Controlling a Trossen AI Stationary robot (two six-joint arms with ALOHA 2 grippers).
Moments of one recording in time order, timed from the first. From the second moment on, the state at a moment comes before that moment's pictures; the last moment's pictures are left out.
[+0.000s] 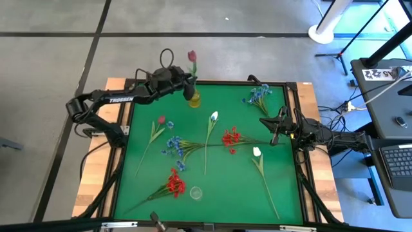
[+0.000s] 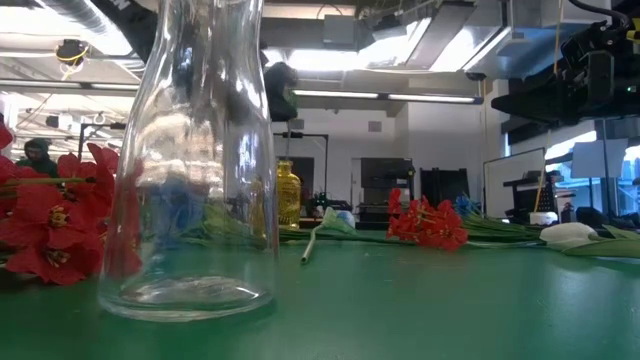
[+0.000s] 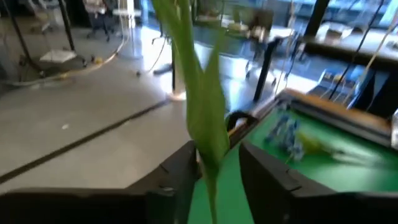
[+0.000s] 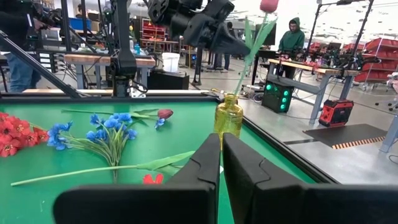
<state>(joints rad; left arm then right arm) 0.58 1.45 0.83 0.38 -0.12 -0.10 -0.06 0.02 0.01 0.06 0.25 -0.11</state>
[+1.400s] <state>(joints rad) -0.16 1.20 0.67 -1.01 -0.18 -1.23 -0.06 0.02 0.01 0.06 0.25 -0.11</state>
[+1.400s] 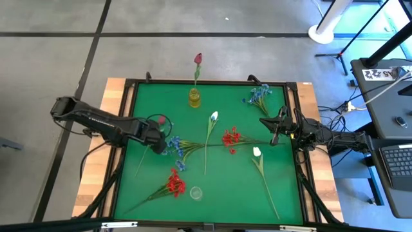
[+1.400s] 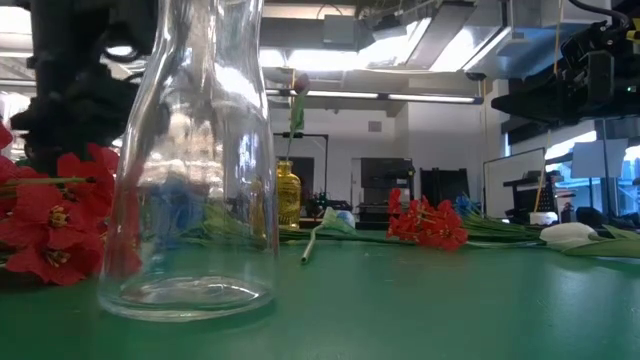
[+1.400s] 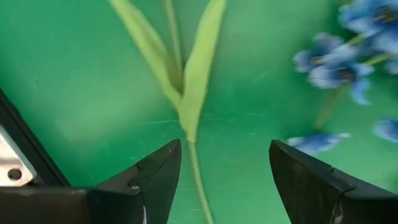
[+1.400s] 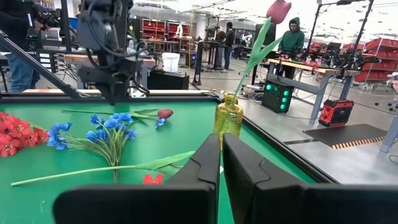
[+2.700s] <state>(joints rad) 0.04 1.22 0.50 -0.83 -0.18 -1.24 -0.06 0.02 0.01 0.06 0.25 -0.11</state>
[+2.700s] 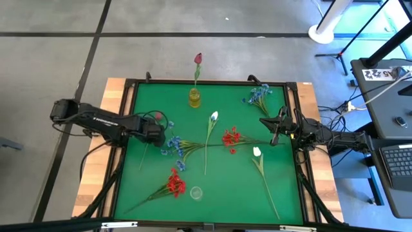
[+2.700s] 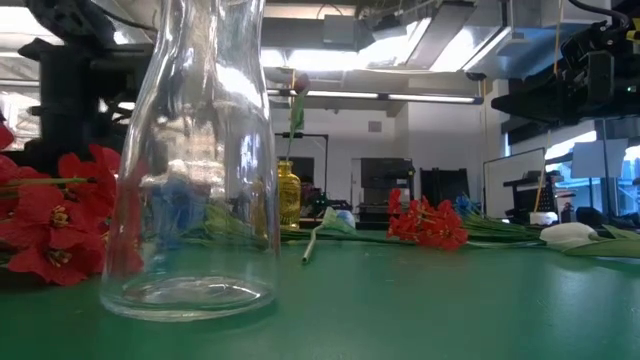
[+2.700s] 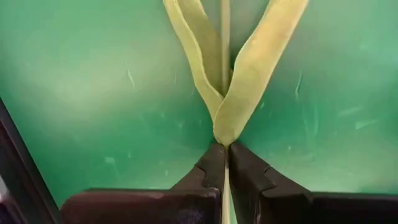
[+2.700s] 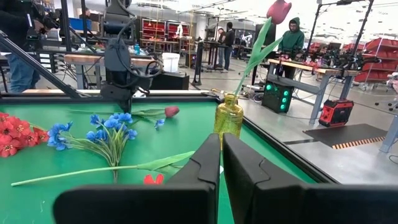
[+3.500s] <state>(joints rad) 0.14 1.12 0.73 0.28 -0.54 -0.28 -0.06 0.02 0.01 0.06 0.25 -0.11</state>
